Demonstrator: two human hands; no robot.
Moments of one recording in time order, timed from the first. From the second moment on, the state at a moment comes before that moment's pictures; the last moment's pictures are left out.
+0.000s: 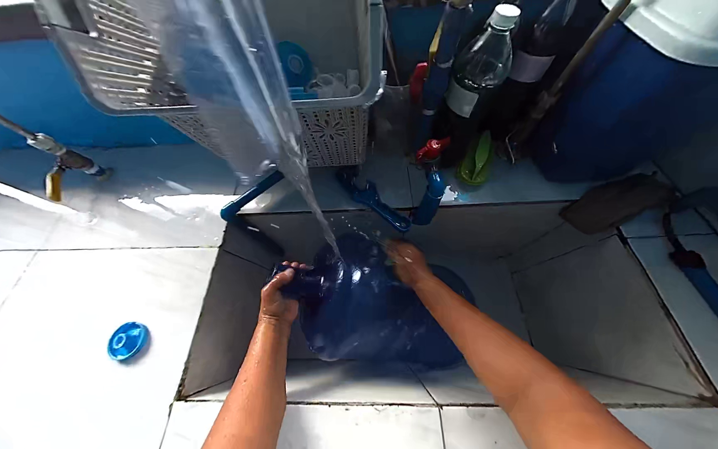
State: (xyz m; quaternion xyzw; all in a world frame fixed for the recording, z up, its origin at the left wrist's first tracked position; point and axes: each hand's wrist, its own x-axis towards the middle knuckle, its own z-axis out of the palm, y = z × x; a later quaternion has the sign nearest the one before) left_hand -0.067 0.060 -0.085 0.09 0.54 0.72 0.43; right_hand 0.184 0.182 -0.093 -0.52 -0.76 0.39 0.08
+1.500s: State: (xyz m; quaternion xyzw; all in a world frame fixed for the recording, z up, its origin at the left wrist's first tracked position) left_hand -0.031 0.065 -0.046 0.18 0.52 0.77 0.32; right_hand 0.119 0.097 -0.021 -0.26 -0.91 0.17 0.25
